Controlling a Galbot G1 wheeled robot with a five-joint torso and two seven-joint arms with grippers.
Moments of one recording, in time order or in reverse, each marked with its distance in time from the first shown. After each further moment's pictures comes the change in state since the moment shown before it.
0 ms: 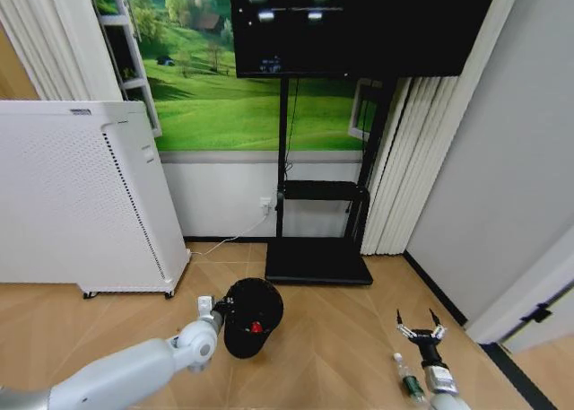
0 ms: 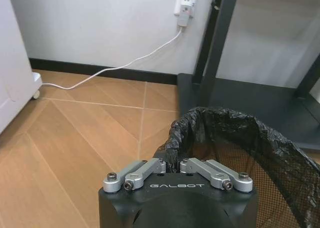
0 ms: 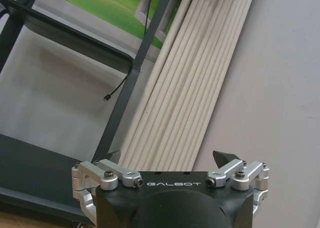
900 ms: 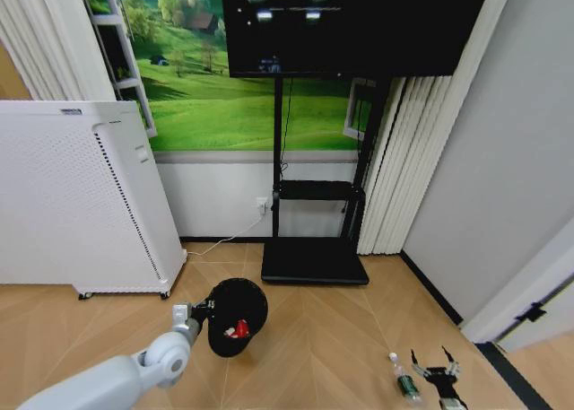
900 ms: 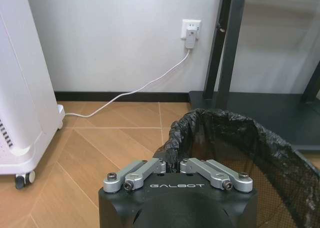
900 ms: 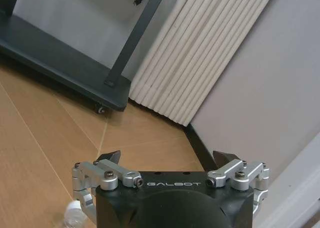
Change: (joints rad) left arm 0.209 0.196 -0.236 -0.083 0.152 0.029 0.153; right arm 0.095 0.032 -0.067 -0.448 -0.003 0.040 -0.162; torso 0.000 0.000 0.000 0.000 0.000
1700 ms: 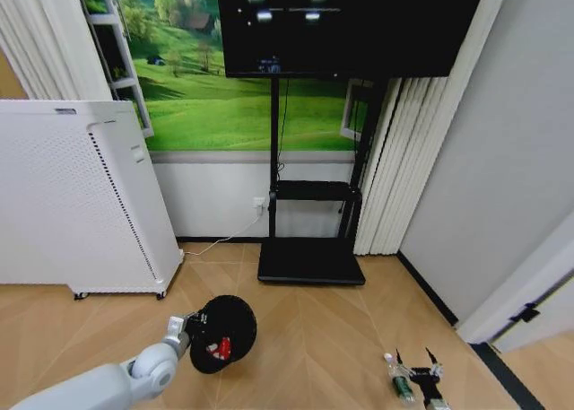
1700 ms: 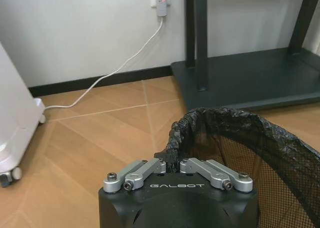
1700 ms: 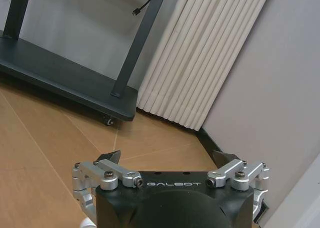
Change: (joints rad) left arm -0.024 -0.025 0.126 0.113 0.123 0.032 0.061; right arm -0.001 0.066 0.002 0.039 0.018 0.011 -0.025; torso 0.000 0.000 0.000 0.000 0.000
